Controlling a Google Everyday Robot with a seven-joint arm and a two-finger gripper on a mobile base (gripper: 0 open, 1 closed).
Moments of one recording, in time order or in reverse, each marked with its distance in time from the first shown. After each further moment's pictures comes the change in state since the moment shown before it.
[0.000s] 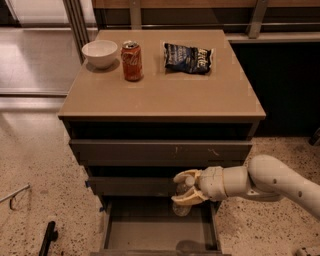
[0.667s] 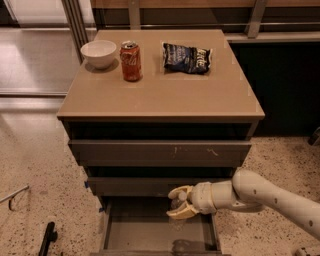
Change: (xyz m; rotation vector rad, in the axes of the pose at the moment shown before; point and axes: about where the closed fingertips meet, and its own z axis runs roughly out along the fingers) arm 0.078 0.014 0.057 -0.069 0.016 0.077
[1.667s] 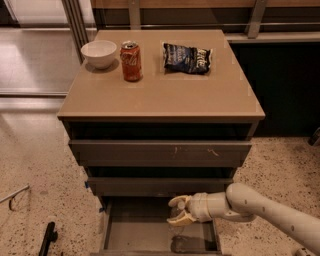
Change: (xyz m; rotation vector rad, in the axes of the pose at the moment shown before) arm 0.077 -0.012 0.041 0.013 0.001 -0.006
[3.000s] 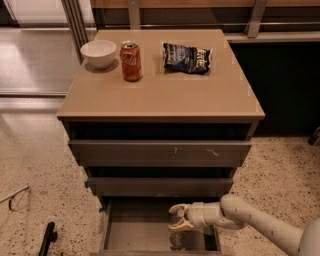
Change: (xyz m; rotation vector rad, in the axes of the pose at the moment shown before) arm 0.104 -0.021 0.050 0.006 -0.018 -0.030
